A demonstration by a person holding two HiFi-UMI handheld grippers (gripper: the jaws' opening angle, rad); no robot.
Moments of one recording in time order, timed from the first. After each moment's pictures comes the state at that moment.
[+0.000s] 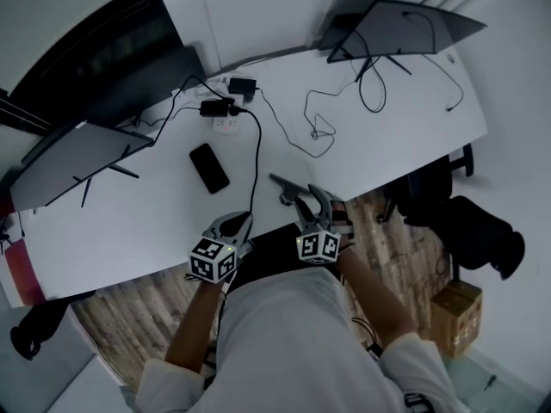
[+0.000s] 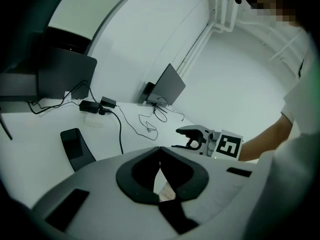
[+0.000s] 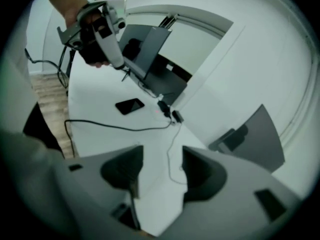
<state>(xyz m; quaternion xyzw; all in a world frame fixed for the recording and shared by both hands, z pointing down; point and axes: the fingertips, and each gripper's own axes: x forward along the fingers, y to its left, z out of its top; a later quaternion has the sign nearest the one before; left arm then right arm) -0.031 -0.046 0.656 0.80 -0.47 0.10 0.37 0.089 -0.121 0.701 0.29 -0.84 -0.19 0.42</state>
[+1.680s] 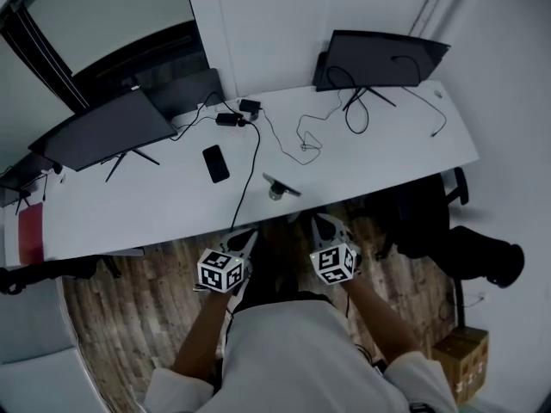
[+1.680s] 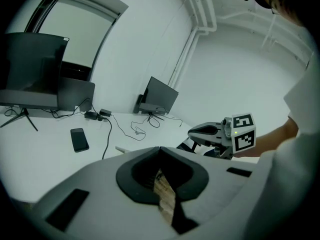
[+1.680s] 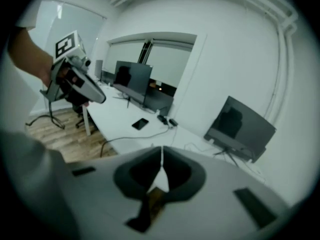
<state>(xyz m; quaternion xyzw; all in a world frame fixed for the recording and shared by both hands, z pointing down) 0.085 0.076 0.589 0.78 -0.55 0.08 0.29 0.223 -0.014 0.600 0.30 -0.90 -0.08 0.32</state>
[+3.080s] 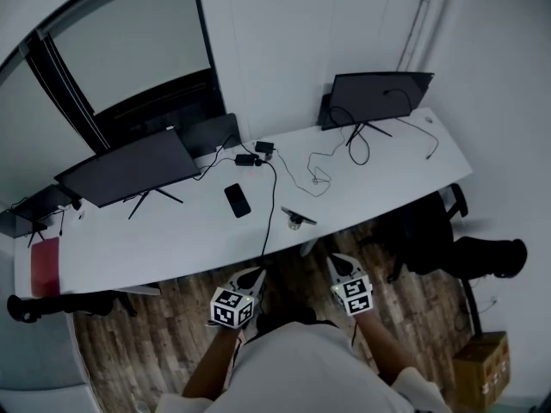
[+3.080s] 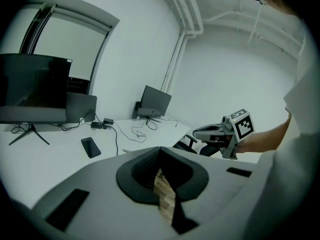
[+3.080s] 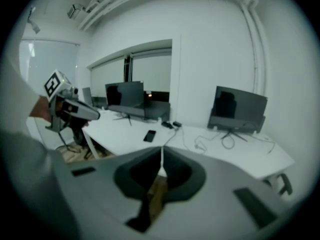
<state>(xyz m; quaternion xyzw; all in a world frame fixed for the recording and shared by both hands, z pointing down) 0.044 0.152 0.547 0.80 -0.54 0.09 0.25 0.217 0.064 0.565 0.33 -0.91 0.06 0.25</state>
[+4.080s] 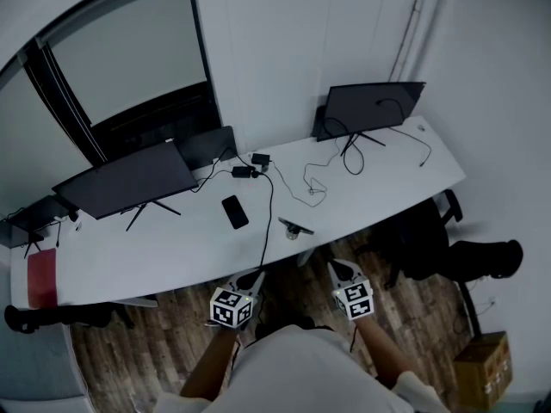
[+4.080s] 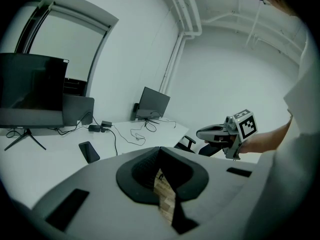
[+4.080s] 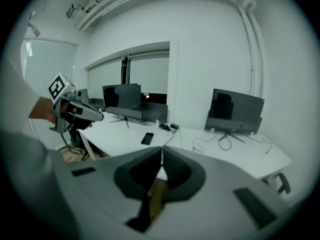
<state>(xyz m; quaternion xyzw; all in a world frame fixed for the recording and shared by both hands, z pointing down) 0.034 0.132 0.540 0.81 -0.52 0.09 0.24 0.221 0.059 0.558 0.35 -0.90 0.07 0.24</state>
